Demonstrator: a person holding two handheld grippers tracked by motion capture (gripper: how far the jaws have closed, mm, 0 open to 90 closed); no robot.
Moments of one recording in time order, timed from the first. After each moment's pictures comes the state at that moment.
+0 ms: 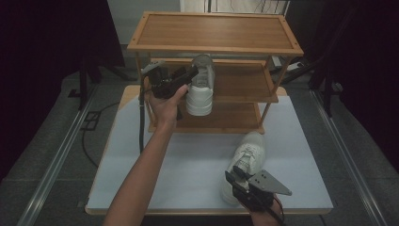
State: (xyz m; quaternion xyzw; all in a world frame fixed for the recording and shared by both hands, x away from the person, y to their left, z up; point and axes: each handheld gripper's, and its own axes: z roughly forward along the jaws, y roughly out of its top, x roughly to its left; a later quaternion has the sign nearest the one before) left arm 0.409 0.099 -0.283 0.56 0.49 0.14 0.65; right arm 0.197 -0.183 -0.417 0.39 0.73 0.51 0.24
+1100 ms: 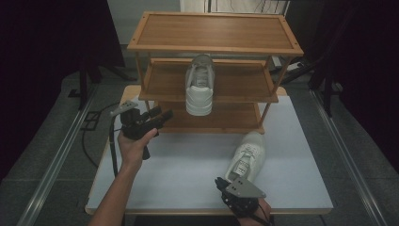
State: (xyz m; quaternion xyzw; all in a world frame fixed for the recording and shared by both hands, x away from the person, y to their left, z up) left arm 0.330 0.172 -0.354 0.63 0.47 0.12 0.60; right arm 0.189 -0.147 -0.433 0.34 0.80 0.44 0.24
